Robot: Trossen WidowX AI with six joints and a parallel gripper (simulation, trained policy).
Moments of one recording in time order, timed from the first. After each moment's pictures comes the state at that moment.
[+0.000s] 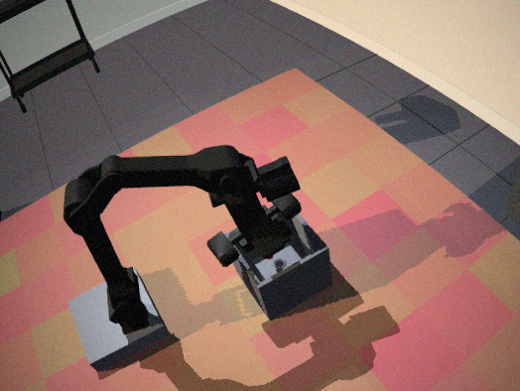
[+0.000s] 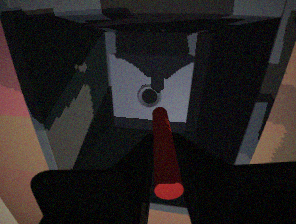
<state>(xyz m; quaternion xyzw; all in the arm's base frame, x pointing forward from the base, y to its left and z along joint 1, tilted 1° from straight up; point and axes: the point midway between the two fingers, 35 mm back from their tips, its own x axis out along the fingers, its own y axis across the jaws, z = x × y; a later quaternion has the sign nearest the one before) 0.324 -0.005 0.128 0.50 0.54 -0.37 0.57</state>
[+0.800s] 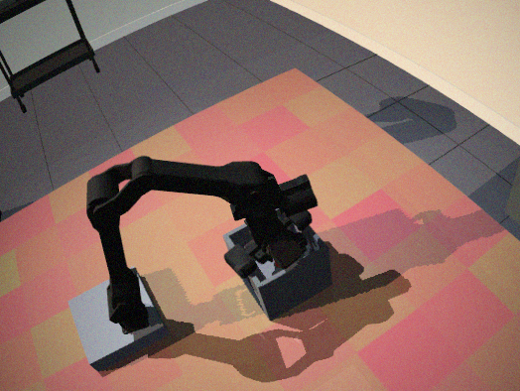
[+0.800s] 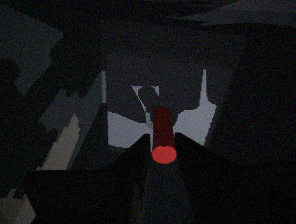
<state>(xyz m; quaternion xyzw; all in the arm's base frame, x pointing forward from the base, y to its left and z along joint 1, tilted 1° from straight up) 0.344 -0.003 0.077 0.46 0.58 -0.35 0.57</state>
